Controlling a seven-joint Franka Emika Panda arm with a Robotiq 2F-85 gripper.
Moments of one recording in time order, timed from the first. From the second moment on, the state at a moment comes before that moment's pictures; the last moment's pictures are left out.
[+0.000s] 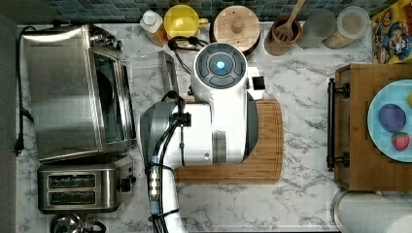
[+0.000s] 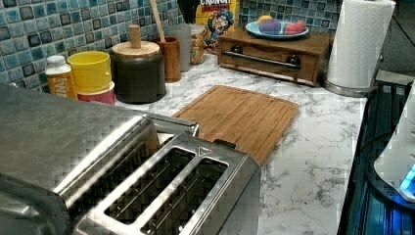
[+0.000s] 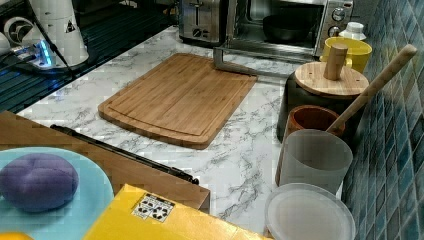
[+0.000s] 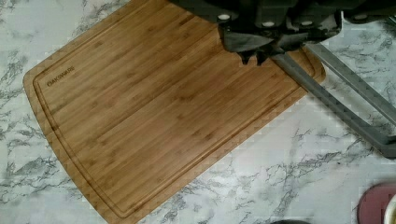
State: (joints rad) arm 0.01 0.05 0.02 -1.85 0.03 0.26 -0.09
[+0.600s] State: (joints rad) arm 0.01 0.08 0.02 -1.90 0.16 0.43 -0.30
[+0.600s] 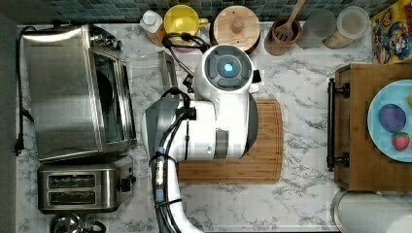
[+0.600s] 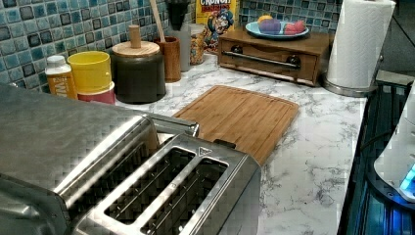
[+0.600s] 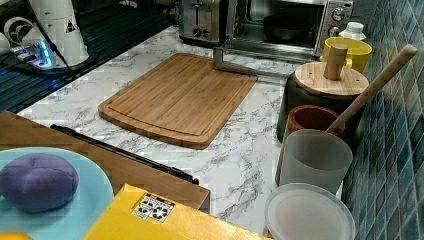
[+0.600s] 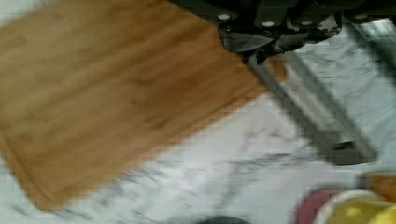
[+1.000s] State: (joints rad) arm -0.01 0.15 -0.03 -1.92 0.55 0.41 -0.89
